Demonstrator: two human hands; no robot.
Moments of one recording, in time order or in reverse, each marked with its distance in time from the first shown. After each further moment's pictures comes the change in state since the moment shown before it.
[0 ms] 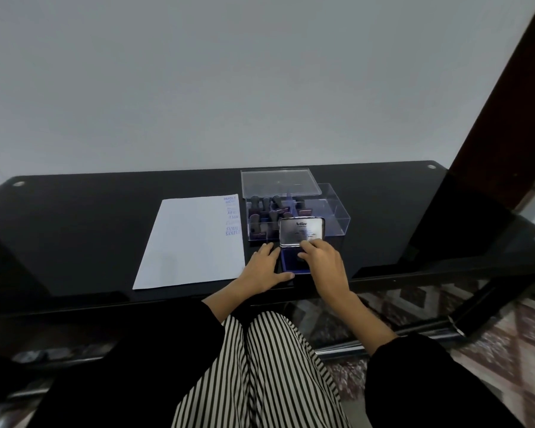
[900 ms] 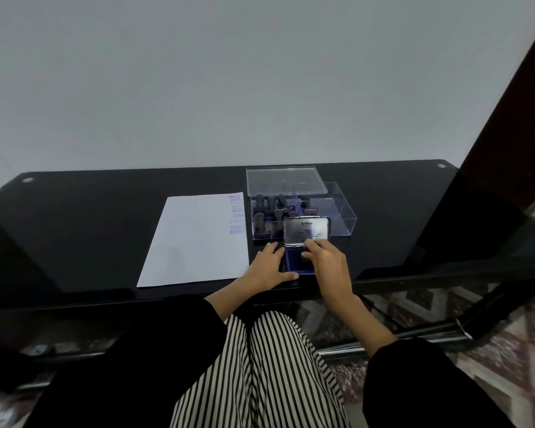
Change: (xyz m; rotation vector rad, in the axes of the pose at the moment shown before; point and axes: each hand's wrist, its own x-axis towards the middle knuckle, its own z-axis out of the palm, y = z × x) left_hand 0.001 0.004 -0.004 -0.008 -0.029 -0.026; right_hand 0.000 0.001 0.007 0.035 0.125 -0.031
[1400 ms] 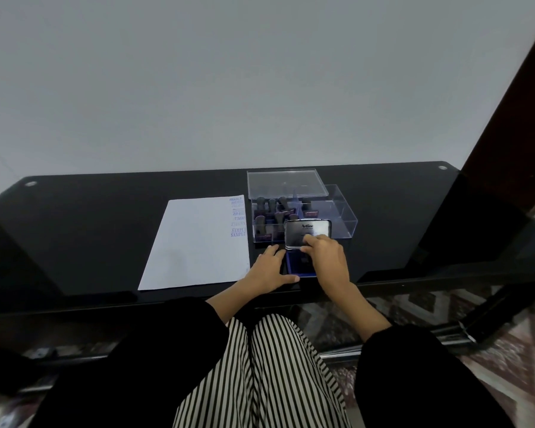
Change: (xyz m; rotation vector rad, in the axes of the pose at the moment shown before) left_hand 0.002 0.000 0.000 -0.019 -0.010 -0.021; right_hand 0.025 0.000 -0.004 -0.025 -0.173 0.084
